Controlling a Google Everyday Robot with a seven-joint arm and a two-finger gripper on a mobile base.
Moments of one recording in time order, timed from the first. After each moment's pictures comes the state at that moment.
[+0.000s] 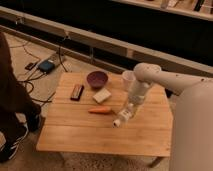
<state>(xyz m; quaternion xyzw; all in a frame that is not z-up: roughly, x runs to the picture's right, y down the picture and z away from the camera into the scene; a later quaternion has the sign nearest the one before) 0.128 0.131 0.781 -0.34 0.40 0.81 0.26</state>
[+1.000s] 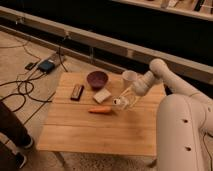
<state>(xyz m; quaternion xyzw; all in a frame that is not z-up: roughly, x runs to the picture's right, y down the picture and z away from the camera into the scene) 0.124 0.087 0.818 -0.55 0.35 0.75 0.10</state>
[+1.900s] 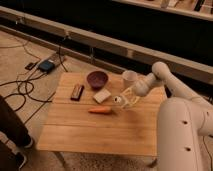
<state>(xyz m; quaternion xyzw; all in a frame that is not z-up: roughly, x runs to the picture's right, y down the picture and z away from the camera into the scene) 0.115 0.074 0.803 -0.61 0.34 0.71 0.01</state>
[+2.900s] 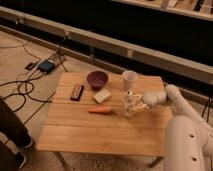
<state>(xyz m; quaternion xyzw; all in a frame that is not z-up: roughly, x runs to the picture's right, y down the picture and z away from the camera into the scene) 0.160 0.108 0.825 -0.68 0.31 0.64 -0.17</state>
